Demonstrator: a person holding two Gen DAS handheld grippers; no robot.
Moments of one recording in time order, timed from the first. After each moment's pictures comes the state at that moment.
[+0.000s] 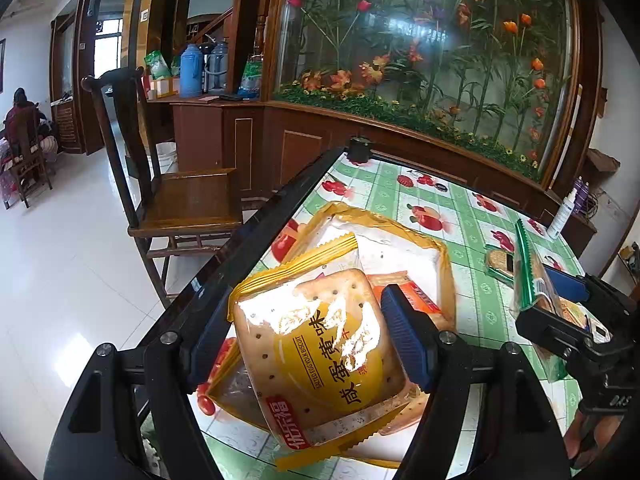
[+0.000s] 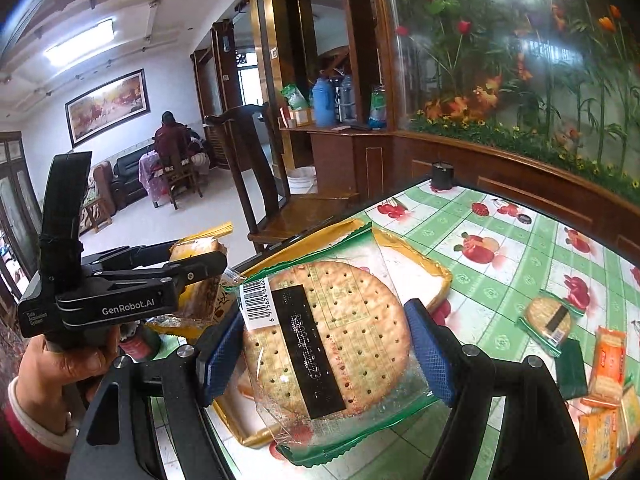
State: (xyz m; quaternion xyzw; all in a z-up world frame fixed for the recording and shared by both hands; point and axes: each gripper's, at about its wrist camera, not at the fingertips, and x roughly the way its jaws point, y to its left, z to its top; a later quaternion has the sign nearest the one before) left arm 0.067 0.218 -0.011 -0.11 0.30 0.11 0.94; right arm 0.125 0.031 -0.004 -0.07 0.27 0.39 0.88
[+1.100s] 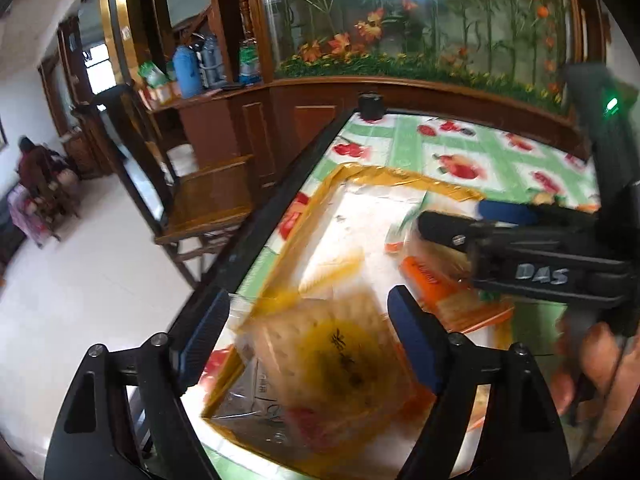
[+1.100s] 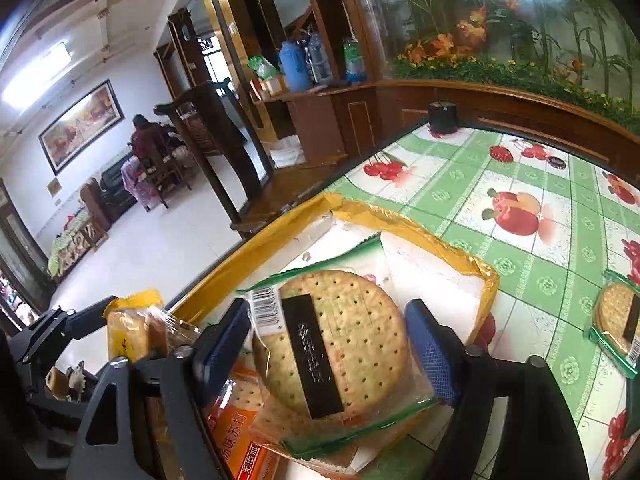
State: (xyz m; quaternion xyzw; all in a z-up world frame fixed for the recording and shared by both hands) left arm 0.100 0.194 -0.037 0.01 0.36 0.15 0.92; right arm 0.237 0.089 -0.063 -0.02 0.36 0.36 0.86
